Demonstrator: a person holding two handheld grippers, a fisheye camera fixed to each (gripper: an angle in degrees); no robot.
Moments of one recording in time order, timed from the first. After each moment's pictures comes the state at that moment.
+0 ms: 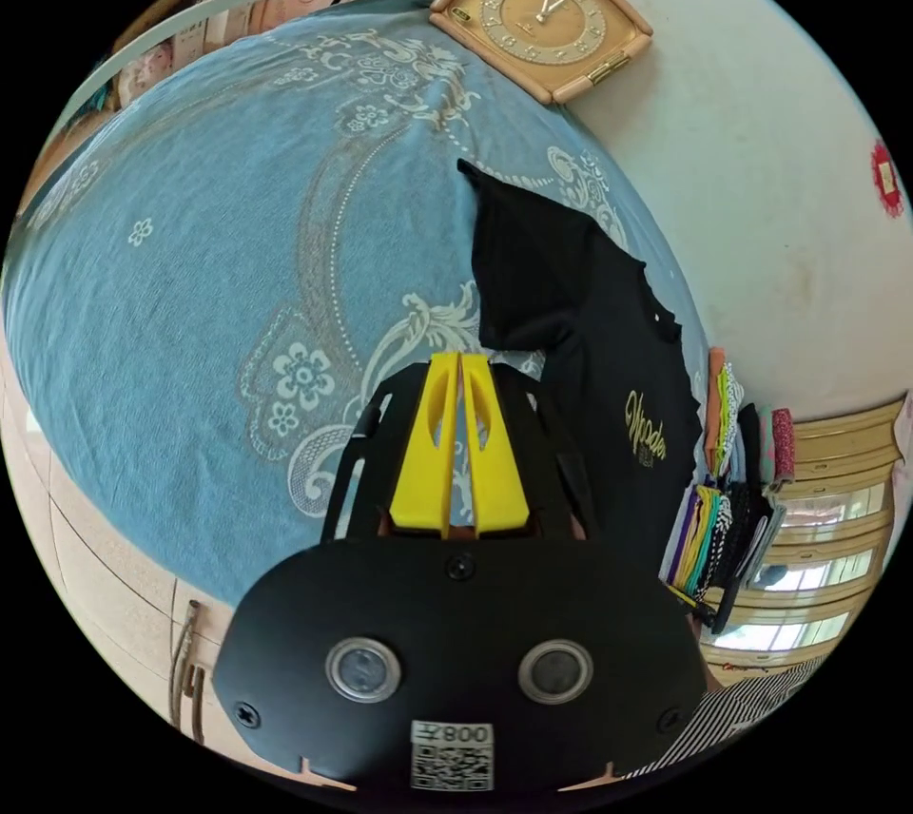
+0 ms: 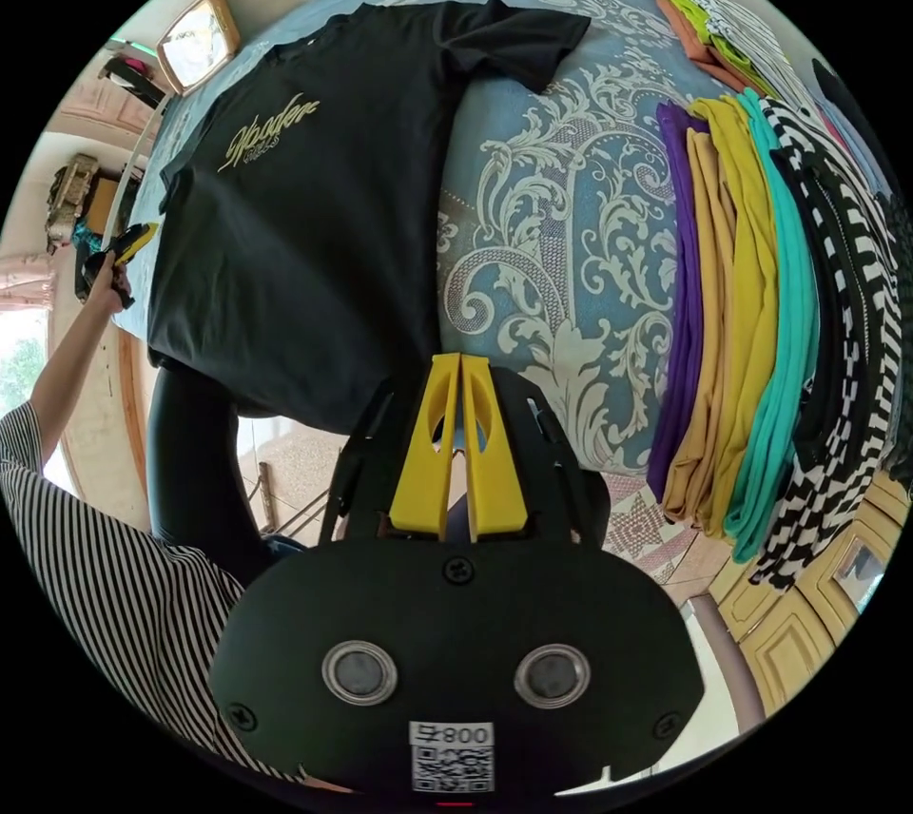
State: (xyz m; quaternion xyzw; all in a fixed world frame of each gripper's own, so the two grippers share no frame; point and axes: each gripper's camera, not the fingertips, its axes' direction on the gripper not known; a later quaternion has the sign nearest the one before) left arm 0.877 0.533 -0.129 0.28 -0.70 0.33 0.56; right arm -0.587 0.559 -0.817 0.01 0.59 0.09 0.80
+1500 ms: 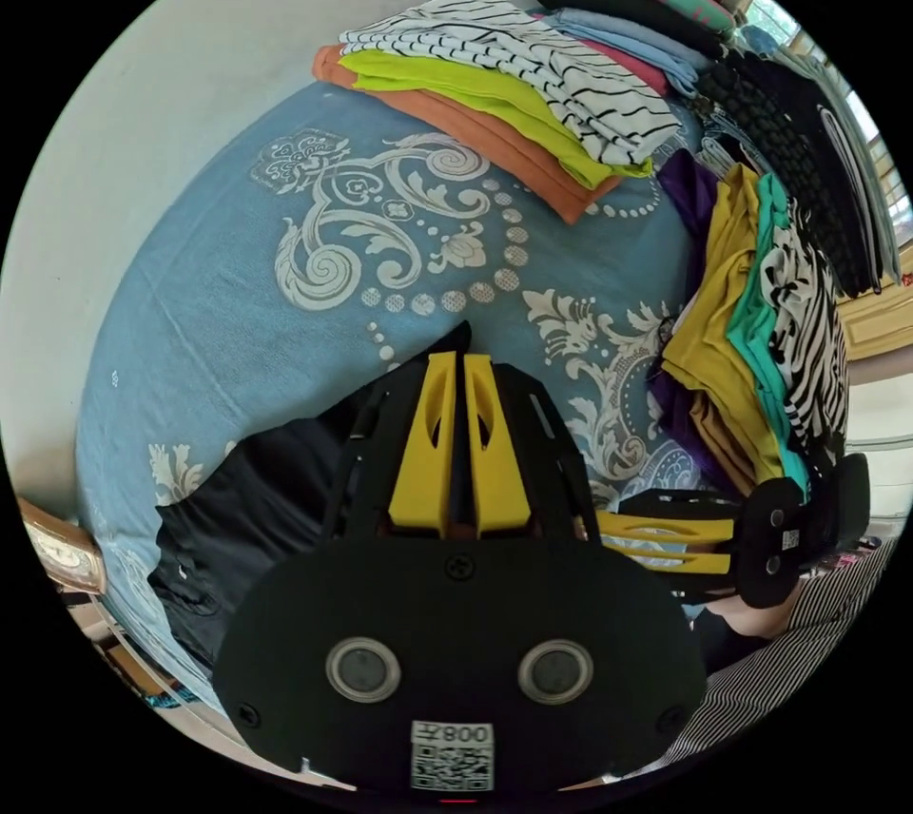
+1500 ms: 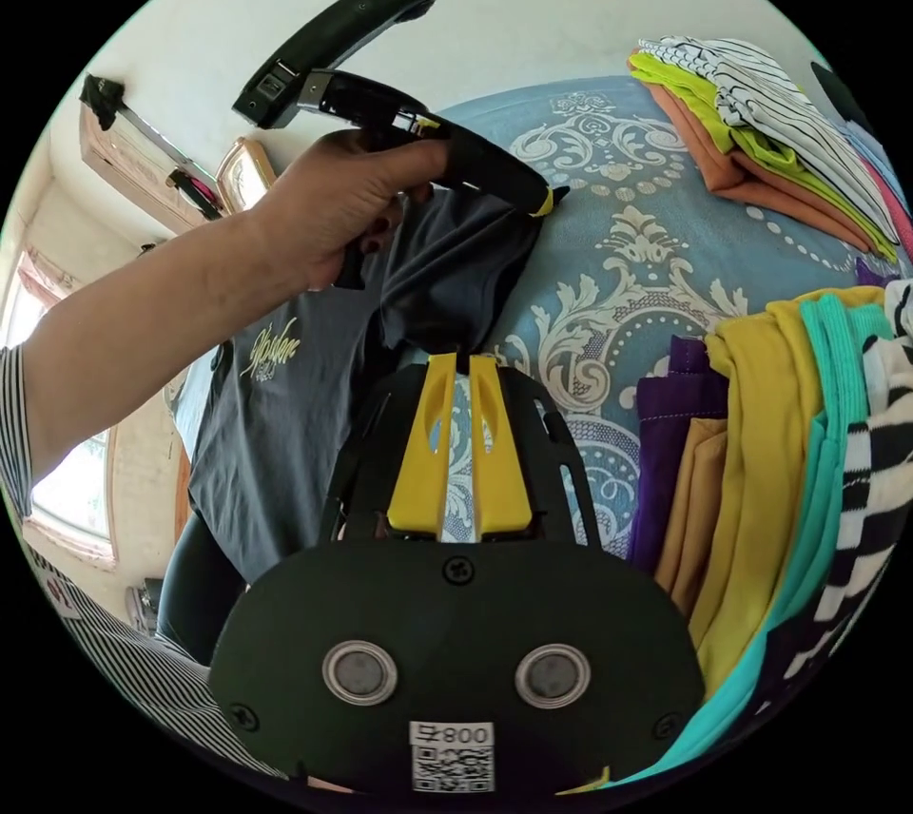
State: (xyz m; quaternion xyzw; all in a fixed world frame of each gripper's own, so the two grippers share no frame) left arm 0.463 0.233 0.962 -0.29 -0.82 0.43 0.23; right arm -0.436 0.462 -0.883 0.18 0.49 -0.07 0.85
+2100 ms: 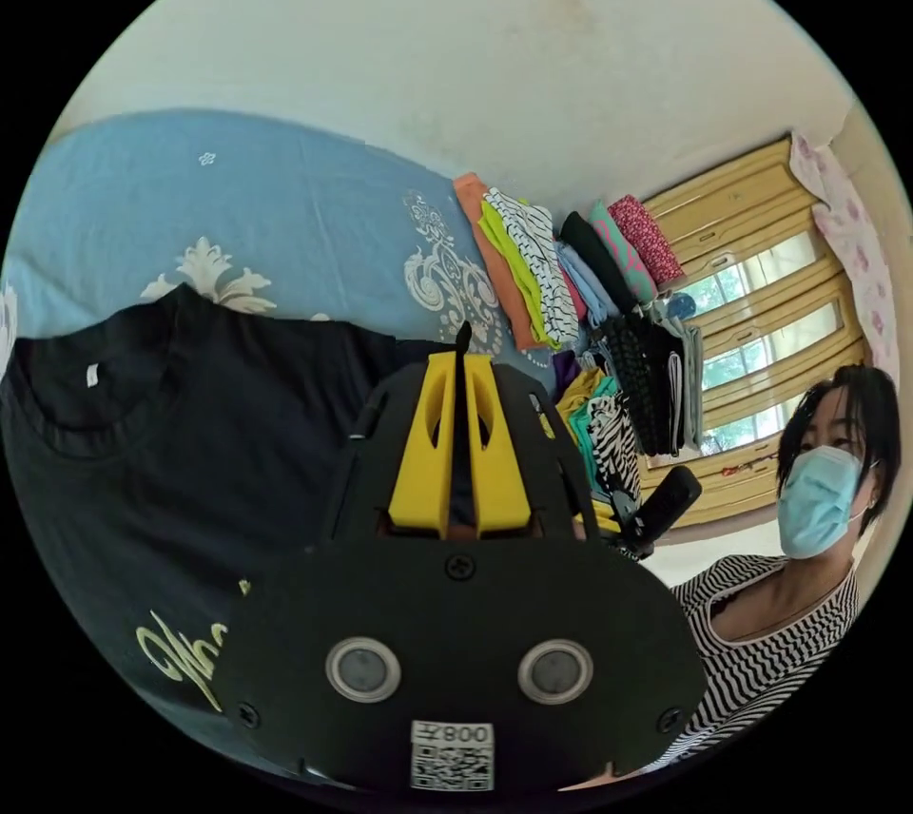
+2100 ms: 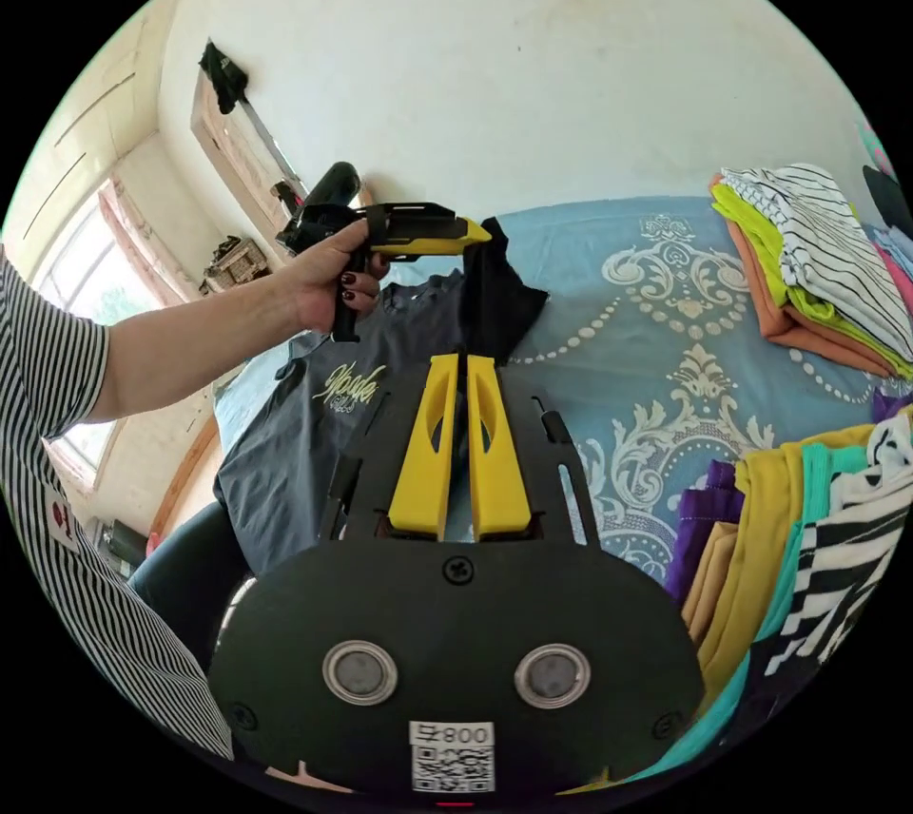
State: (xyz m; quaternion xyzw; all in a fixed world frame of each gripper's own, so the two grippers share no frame) left arm 0.700 0.184 0.850 -0.13 -0.67 0.42 0.60; right arm -0.470 0.448 -0.826 0.20 0.44 -0.25 0.84
